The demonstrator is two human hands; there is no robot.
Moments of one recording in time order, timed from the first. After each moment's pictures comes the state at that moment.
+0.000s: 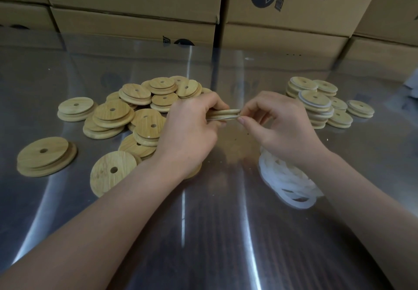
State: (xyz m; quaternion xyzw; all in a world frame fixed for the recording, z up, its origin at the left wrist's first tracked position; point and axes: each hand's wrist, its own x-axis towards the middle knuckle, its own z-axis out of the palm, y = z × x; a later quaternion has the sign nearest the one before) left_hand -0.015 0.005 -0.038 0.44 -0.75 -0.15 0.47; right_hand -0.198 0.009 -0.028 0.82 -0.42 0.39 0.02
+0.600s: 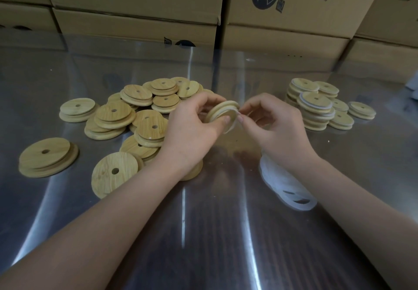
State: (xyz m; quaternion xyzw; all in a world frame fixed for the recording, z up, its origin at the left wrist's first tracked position) left_hand -0.018 0.005 -0.039 0.43 -0.67 -0.32 0.52; right_hand -0.191 0.007 -0.042 0.77 -0.43 0.47 -0.04
